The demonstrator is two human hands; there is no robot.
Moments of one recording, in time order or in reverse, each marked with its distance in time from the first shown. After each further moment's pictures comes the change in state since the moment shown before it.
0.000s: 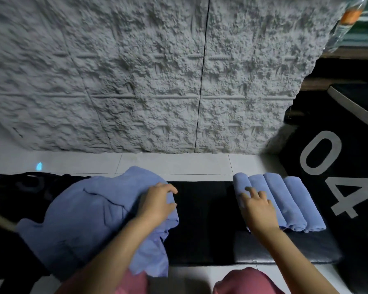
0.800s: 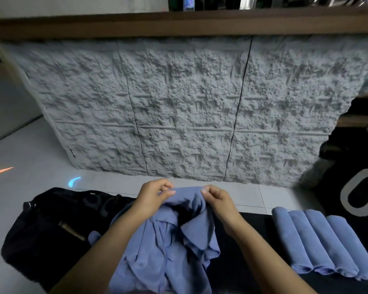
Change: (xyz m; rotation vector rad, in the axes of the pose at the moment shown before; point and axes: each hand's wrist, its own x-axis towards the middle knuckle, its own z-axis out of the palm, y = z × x) left_hand -0.009 -0.077 -0.148 -0.275 0.252 0.112; right_hand 0.010 -0.212 -0.108 1.482 -0.230 -0.189
